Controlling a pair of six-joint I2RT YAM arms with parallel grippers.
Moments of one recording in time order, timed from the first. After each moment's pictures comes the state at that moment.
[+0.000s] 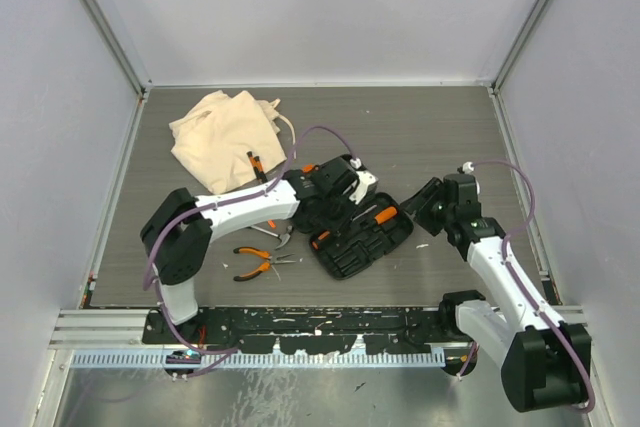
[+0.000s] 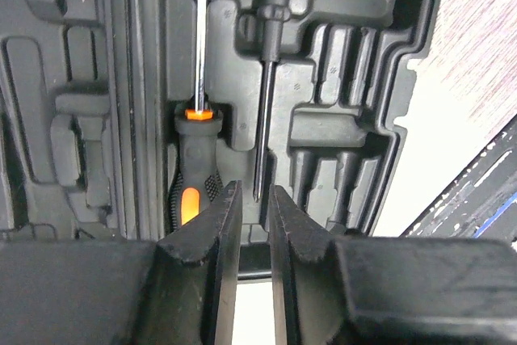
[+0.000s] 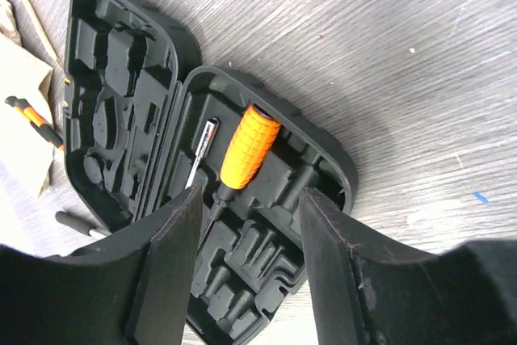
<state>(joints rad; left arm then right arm) -0.96 1.84 1.38 -0.55 0.15 -0.17 0.11 0.91 0.52 -0.38 -0.11 0.85</state>
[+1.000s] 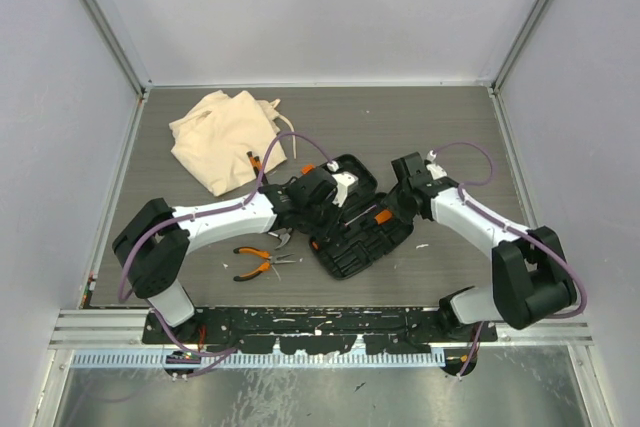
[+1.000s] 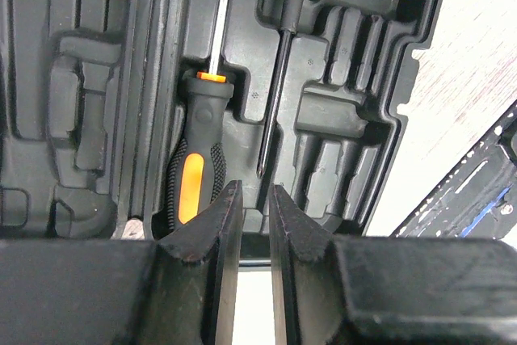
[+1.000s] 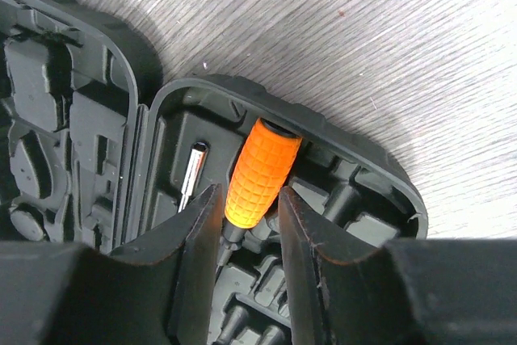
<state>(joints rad) -0.94 1.67 1.10 -0.33 0.16 -0.31 0.38 1.36 0.78 -0.48 0.15 1.05</state>
